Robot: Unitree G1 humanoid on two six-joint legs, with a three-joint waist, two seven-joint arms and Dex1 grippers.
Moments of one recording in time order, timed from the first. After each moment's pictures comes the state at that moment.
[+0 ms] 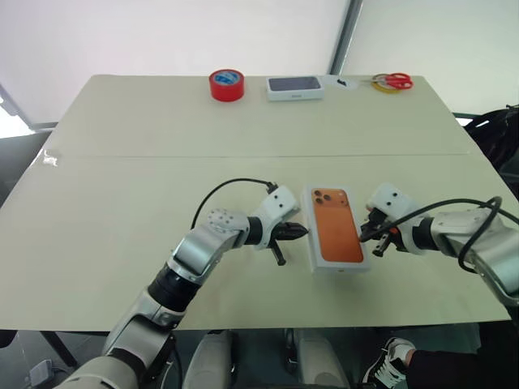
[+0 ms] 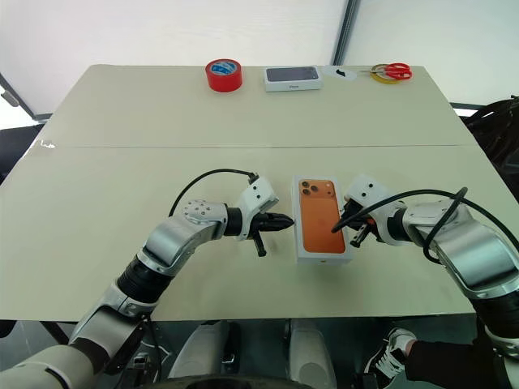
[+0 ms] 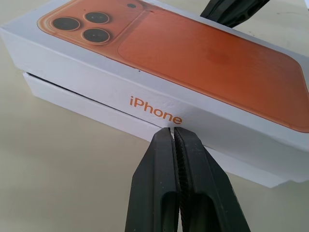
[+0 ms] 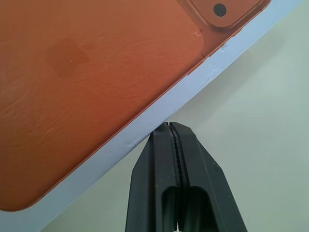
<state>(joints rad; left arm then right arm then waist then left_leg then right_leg) -0.58 0.22 -0.42 -0.09 -0.21 0.77 -0.75 -0.32 -1.04 0.10 -0.42 0.39 1.04 0.74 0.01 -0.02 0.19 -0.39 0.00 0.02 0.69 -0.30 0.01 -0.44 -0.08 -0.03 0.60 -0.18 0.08</state>
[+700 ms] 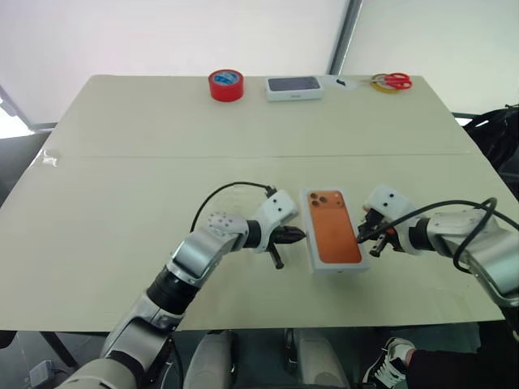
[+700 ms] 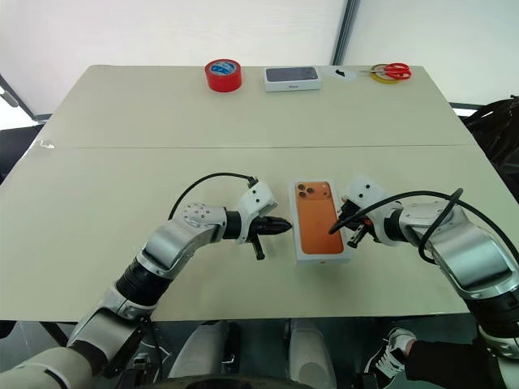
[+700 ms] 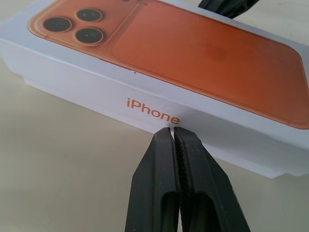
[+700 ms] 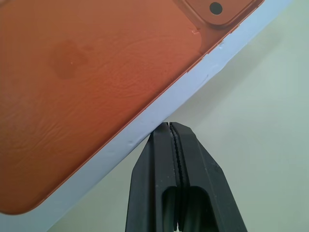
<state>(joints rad) -0.56 0.23 -0.43 -0.09 -0.21 0.78 -0.76 -0.32 -1.01 0.10 -0.42 0.36 1.04 0.75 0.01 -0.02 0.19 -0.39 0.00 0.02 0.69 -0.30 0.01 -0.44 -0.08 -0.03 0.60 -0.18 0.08</state>
